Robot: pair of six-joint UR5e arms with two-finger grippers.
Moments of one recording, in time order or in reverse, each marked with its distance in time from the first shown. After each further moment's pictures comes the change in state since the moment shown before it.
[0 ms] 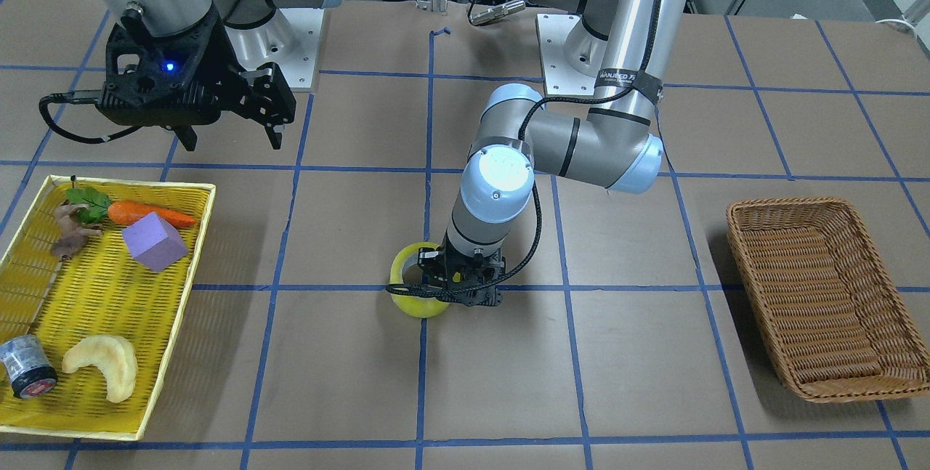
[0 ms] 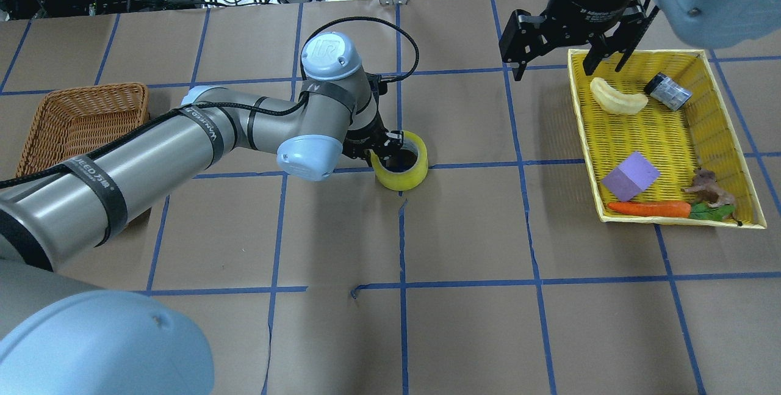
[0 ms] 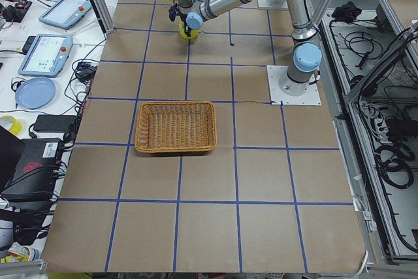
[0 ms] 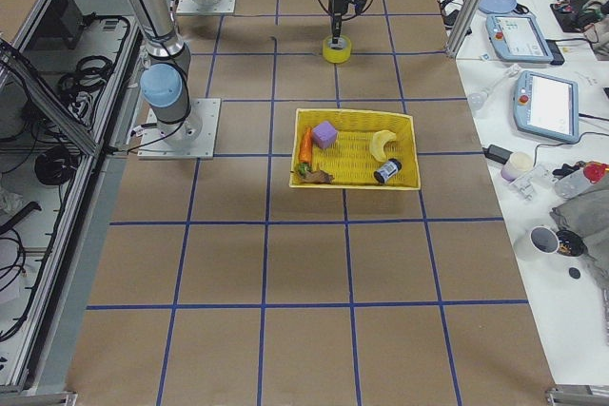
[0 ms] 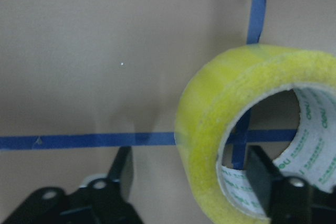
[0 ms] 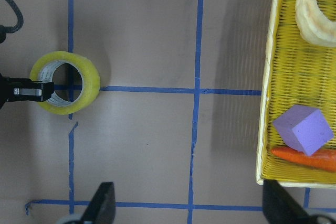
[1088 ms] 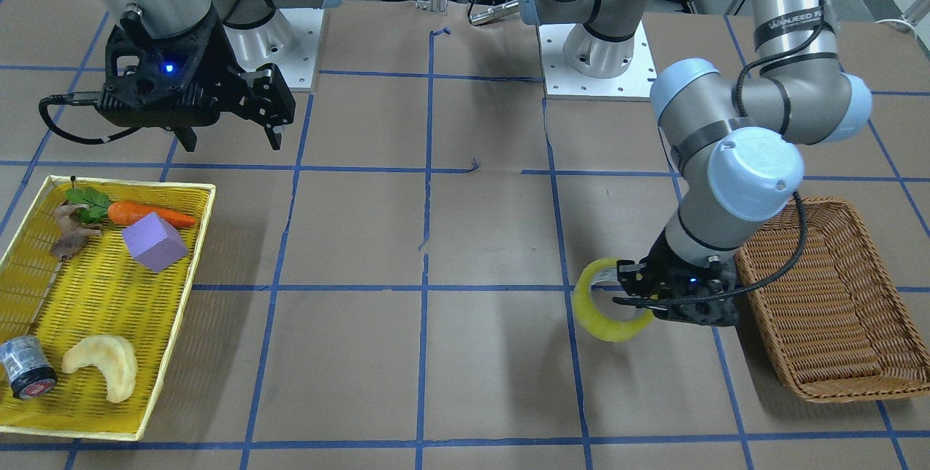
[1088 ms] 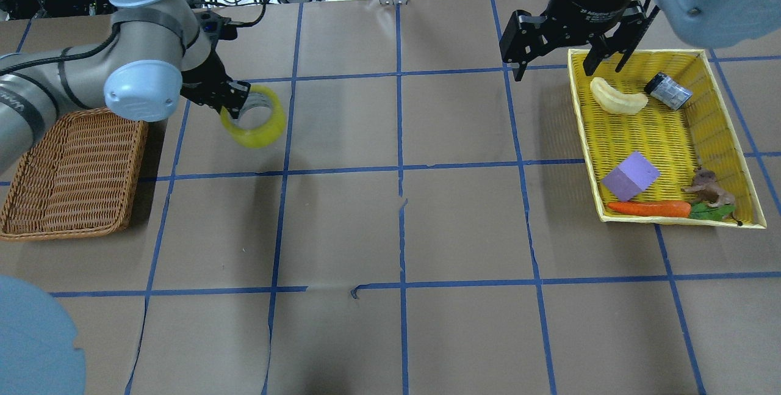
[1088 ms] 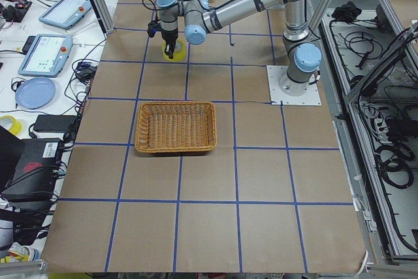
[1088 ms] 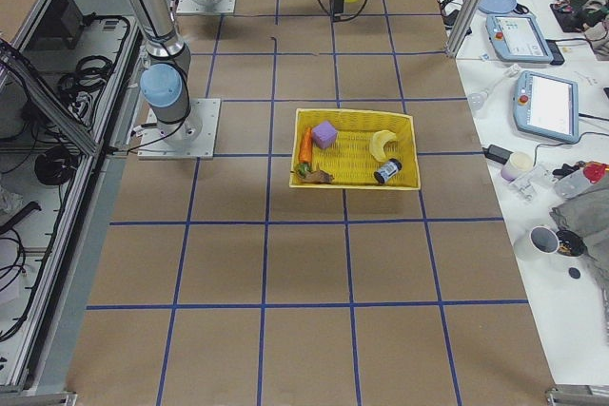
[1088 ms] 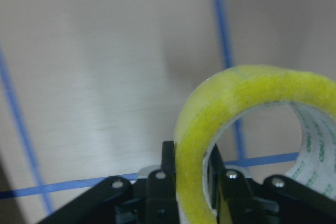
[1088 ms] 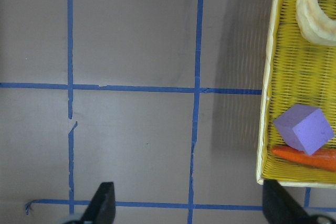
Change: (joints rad) left arm 0.424 0.172 0.035 -0.174 0.178 0.509; right arm -0.001 0.001 0.001 0.001 0.001 0.000
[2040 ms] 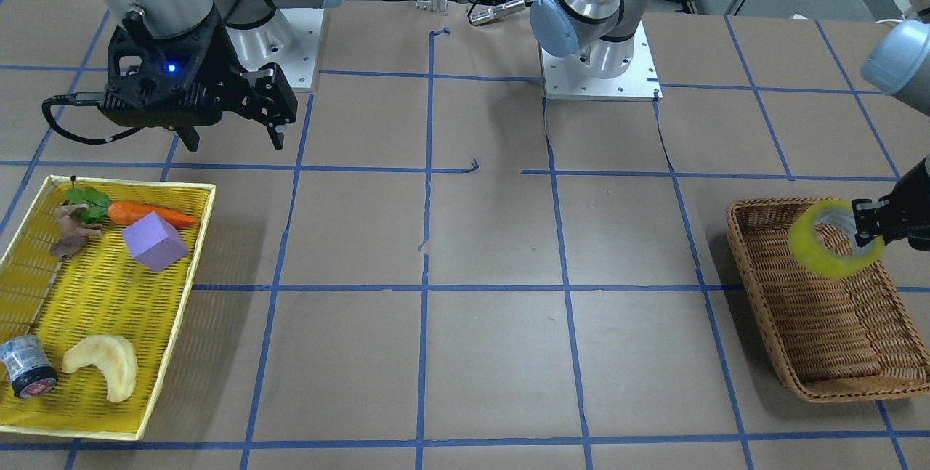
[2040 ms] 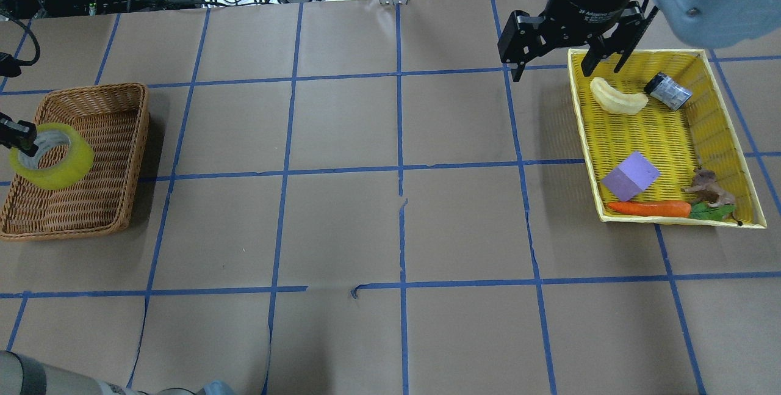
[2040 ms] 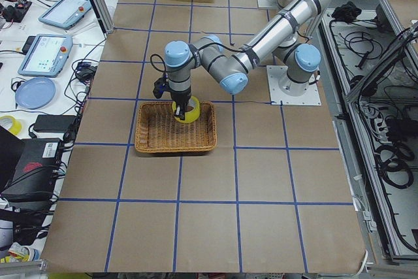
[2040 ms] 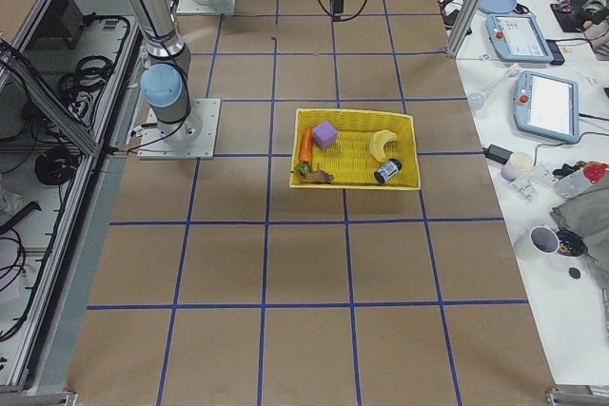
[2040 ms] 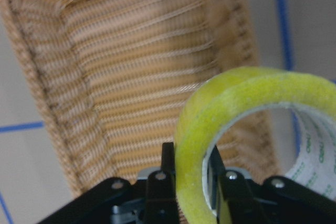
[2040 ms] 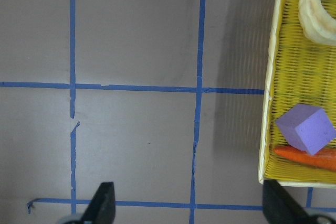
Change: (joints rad) left arm 0.510 0.043 -0.009 0.006 0.063 0.557; right arm 0.002 0.000 0.000 0.000 0.006 0.000
